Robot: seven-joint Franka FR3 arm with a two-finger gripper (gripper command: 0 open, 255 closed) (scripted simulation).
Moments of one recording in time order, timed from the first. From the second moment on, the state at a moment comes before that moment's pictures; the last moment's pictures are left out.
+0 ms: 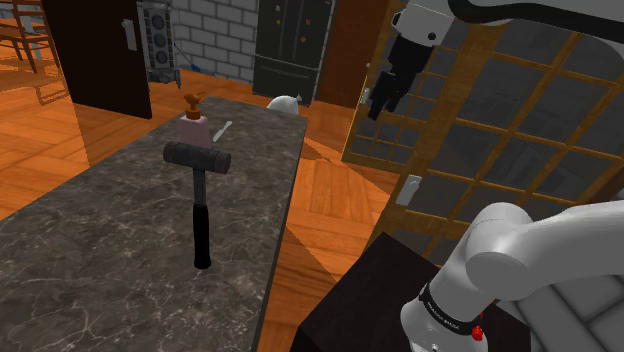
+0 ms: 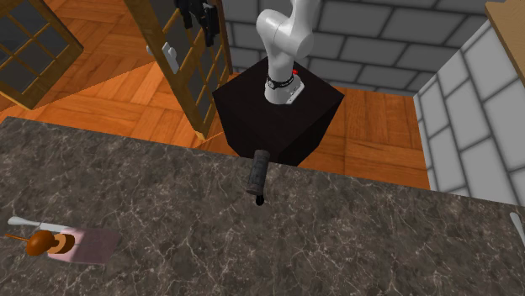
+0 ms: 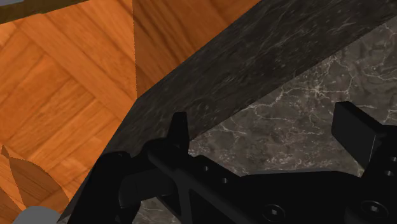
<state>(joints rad) 0.01 -0.76 0.00 -2.27 -0.07 1.63 -0.01</state>
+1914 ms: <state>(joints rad) 0.26 -0.13 0.33 -1.81 0.03 1.80 0.02</state>
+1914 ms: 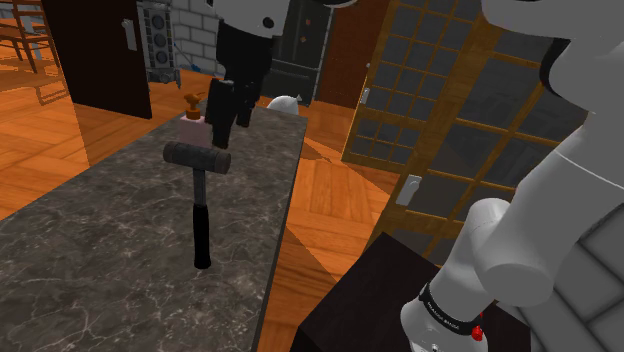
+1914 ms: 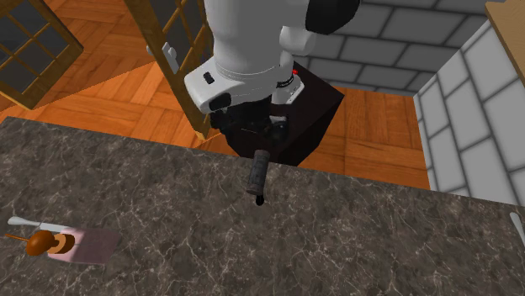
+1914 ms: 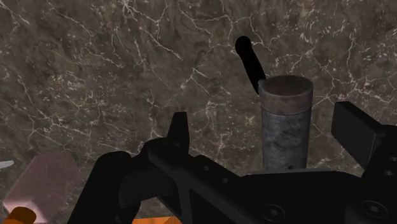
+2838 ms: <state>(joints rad) 0.29 -0.06 0.36 -1.85 0.02 1.90 0.03</state>
